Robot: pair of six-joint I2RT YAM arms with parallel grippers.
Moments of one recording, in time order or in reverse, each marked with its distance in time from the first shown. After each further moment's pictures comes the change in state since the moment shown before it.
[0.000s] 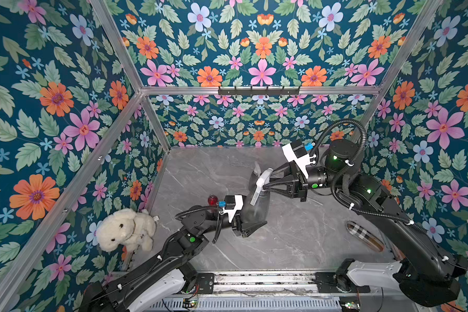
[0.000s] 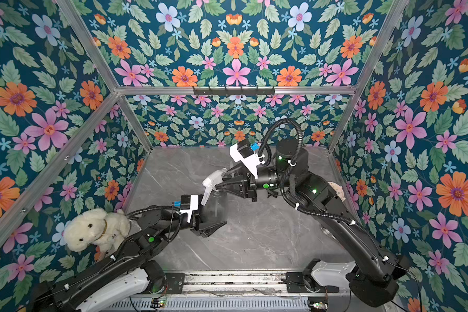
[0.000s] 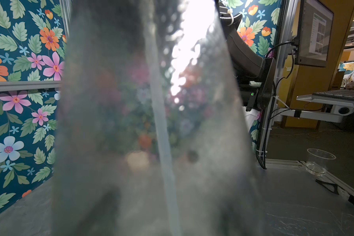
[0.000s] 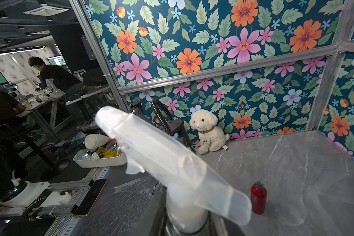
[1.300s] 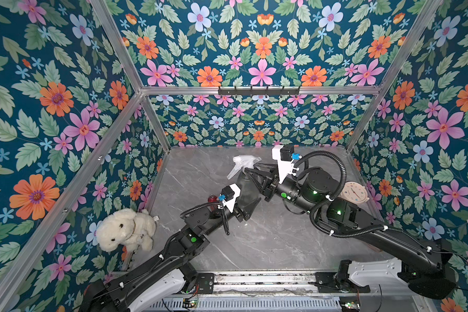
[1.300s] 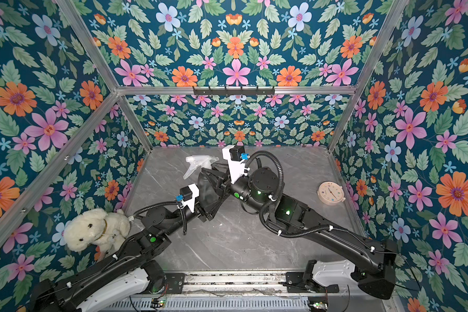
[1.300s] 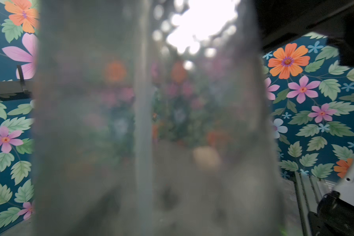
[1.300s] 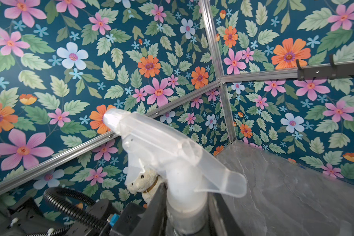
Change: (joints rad) left arm -0.005 0.021 -0.013 -0.037 -0.502 0.148; right arm 0.351 0.023 -0.257 0.433 0.985 0.212
